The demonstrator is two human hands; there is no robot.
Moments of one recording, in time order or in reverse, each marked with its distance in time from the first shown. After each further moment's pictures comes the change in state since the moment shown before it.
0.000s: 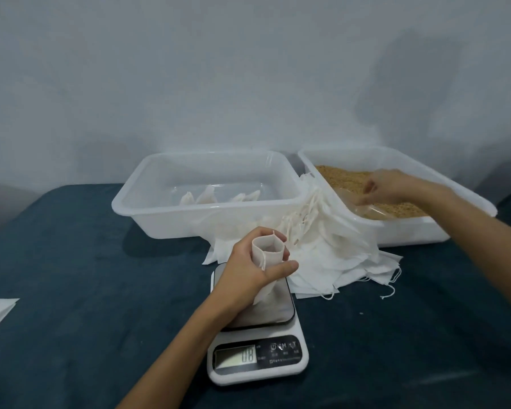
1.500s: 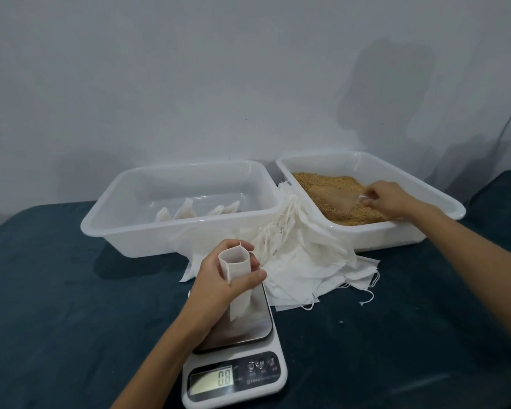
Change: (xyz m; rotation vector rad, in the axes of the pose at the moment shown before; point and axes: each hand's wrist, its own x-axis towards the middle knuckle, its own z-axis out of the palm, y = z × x) left_hand 0.003 -0.005 -0.007 0.049 0.052 0.009; right_hand 0.030 0.082 0.037 0.155 0.241 -0.024
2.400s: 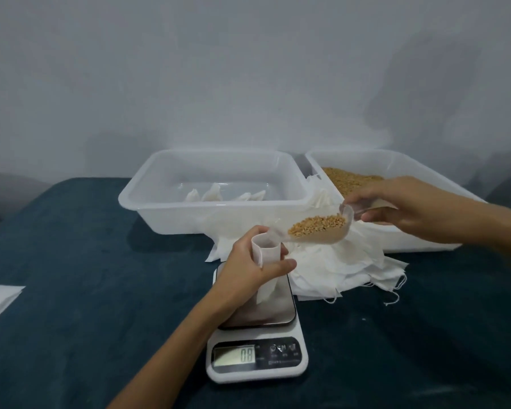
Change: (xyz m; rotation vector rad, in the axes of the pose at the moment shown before) left_hand -0.001 0.000 0.000 0.005 -0.021 -0.034; right_hand -0.127 -0.133 -0.069 0.109 -0.173 -0.613
